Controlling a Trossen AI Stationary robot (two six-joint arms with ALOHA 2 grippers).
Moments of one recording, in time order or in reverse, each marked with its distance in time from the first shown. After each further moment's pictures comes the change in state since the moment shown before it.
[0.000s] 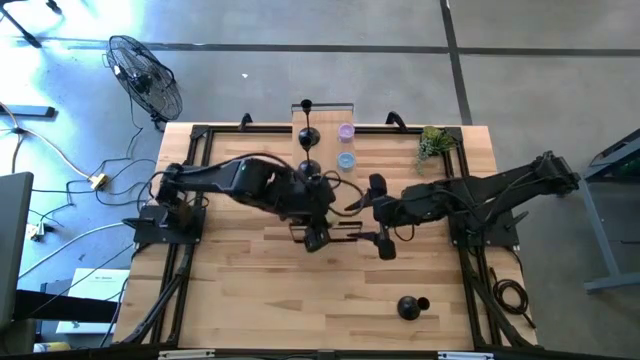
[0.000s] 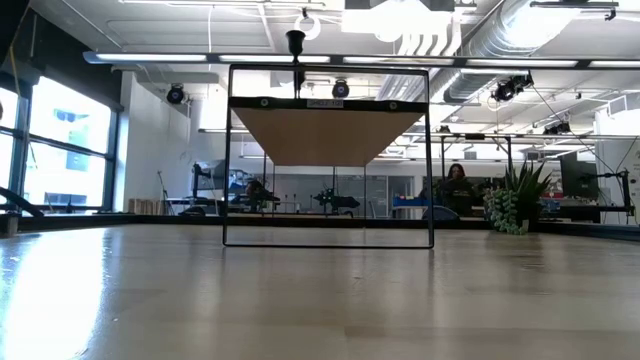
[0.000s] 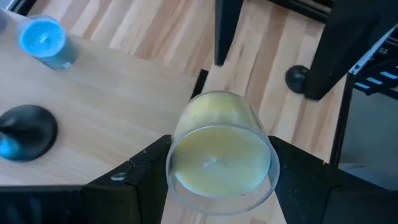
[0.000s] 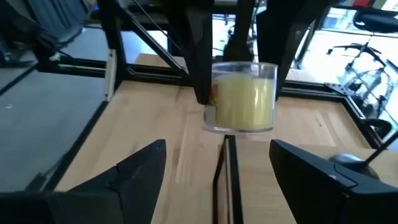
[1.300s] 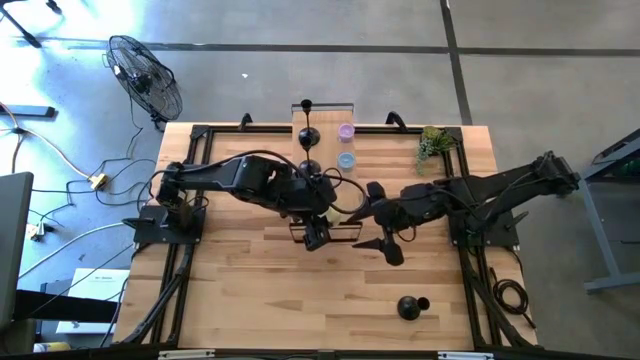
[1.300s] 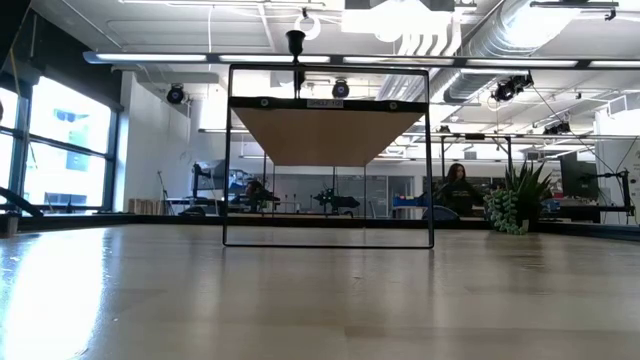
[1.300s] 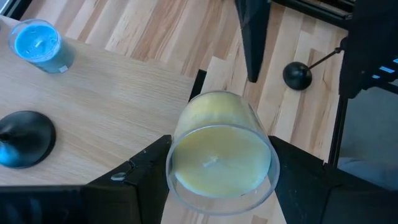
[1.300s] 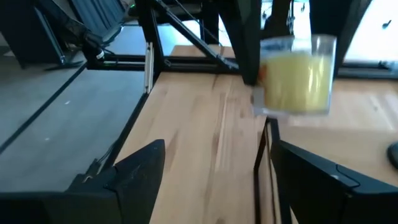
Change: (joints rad) left arm 0.018 0.001 0.000 0.007 0.026 0.038; right arm -0.011 -0.003 0.000 -0.044 -0.162 0.101
